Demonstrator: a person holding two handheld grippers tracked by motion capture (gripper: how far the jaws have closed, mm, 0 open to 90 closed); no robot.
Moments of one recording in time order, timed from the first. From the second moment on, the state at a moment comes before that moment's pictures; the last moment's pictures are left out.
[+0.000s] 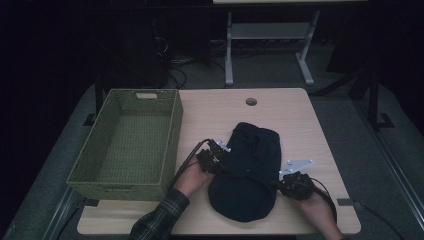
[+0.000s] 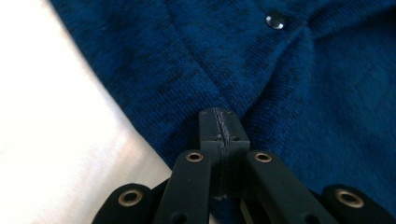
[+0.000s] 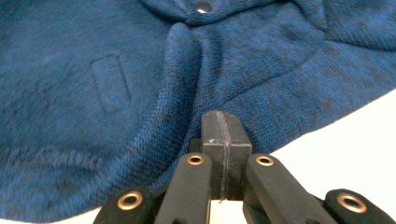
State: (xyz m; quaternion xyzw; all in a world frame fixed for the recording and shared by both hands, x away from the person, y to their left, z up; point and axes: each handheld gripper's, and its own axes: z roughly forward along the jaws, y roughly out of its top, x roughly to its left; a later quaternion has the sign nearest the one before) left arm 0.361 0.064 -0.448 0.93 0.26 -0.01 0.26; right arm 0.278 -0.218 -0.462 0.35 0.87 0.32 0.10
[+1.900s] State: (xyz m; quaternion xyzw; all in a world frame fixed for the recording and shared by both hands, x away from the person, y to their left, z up) left arm 0.339 0.080 -0.415 0.93 0.26 0.01 0.28; right arm 0.302 -0.214 -0.435 0.34 0.87 0.36 0.08
